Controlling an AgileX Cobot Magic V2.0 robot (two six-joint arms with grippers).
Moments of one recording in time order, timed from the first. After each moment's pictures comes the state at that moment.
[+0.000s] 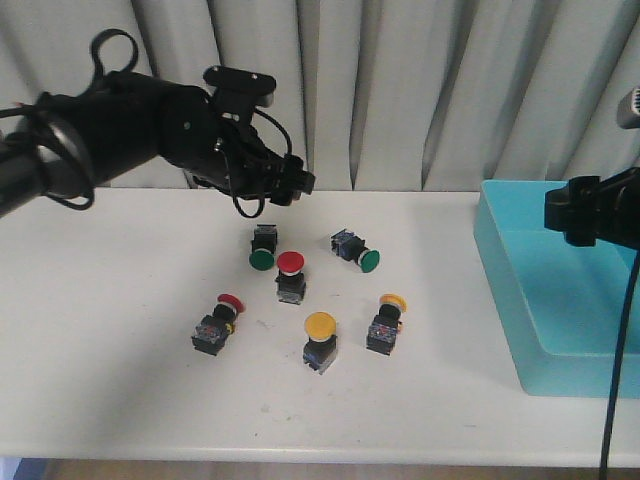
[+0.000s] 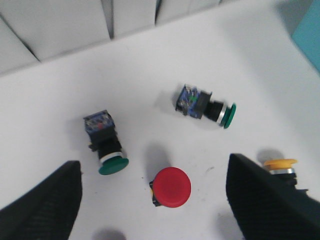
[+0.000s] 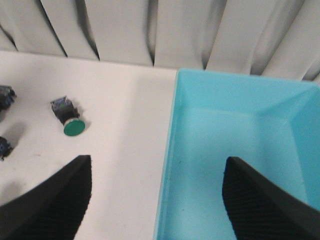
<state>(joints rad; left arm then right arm) -0.45 1.98 -1.73 -0.02 0.66 -0.11 0.06 1.17 -0.91 0.01 0.41 -0.04</state>
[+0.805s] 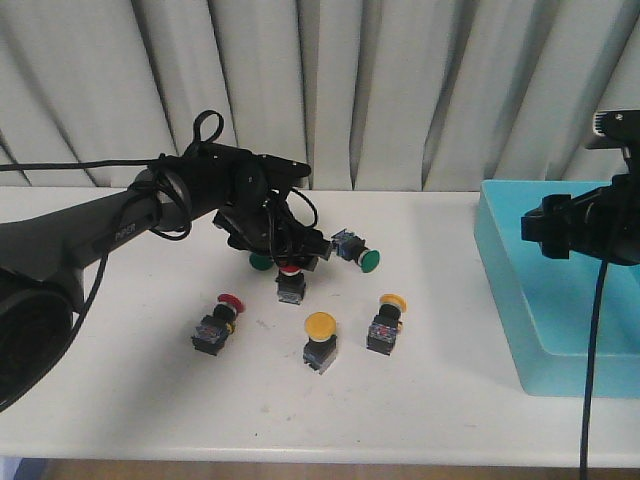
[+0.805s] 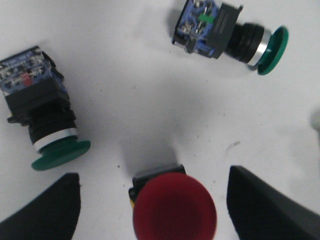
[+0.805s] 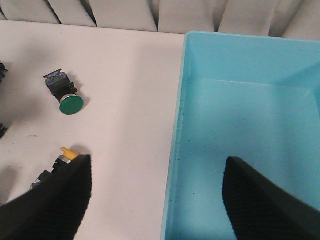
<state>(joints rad) -0.45 2.33 -1.94 -0.10 0.80 -0.04 0.06 1.28 -0.91 0.04 0.40 -0.04</state>
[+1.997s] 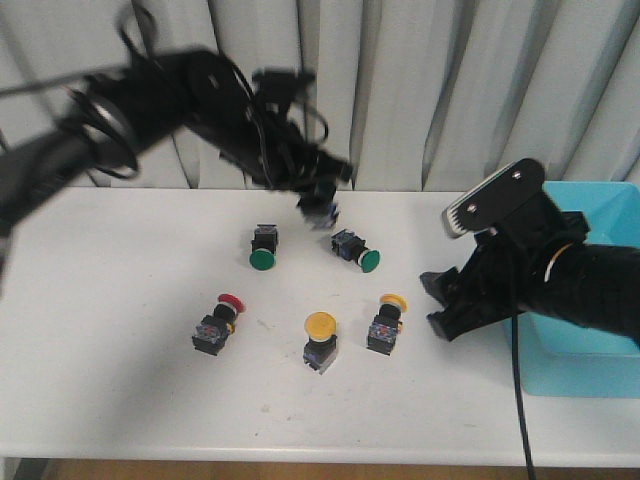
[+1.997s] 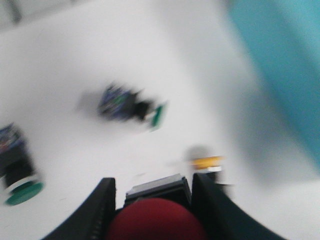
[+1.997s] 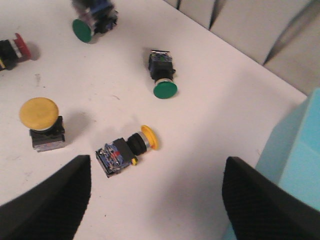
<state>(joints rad) -0.45 2.11 -2.04 -0.38 0.95 0.13 0.37 1.29 -0.78 0.06 0.23 -0.39</state>
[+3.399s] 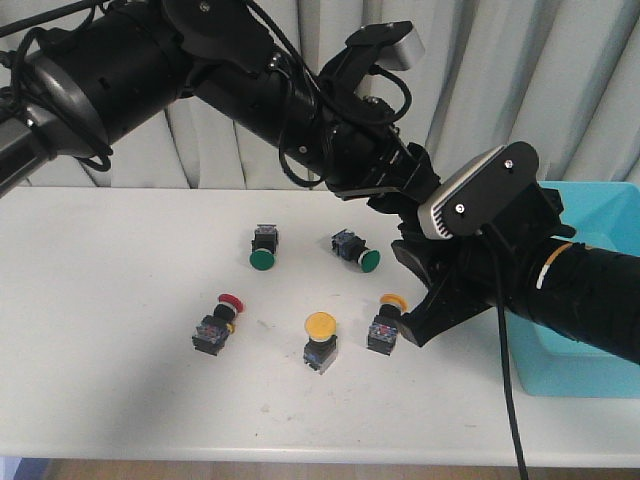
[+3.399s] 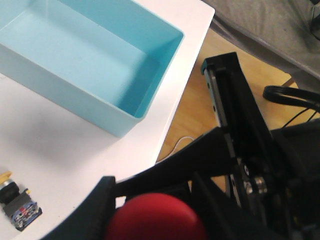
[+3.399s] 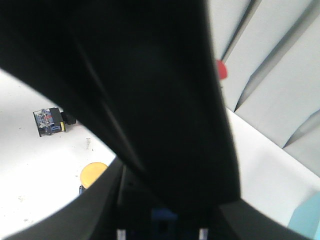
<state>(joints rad) -0.59 1.95 -2.01 -0.75 1.16 0.45 0.51 1.20 -0.77 0.13 0.11 -0.43</state>
